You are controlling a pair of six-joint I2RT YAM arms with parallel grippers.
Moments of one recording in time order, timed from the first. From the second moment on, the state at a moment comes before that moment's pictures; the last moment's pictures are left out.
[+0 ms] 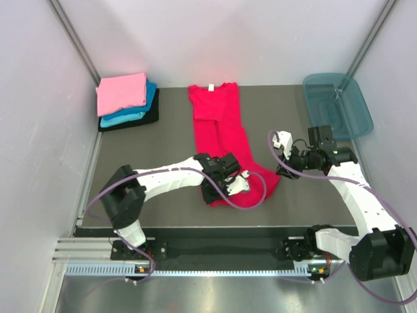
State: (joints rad) left arm -1.00 1.75 1.25 -0.91 0.10 0.33; right arm 0.14 1.11 0.94 -0.86 -0.66 -0.78
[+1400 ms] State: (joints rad) left arm -0.97 1.91 1.55 -1.10 0.19 0.34; right arm 0.14 1.36 1.09 -0.84 -0.69 -0.71
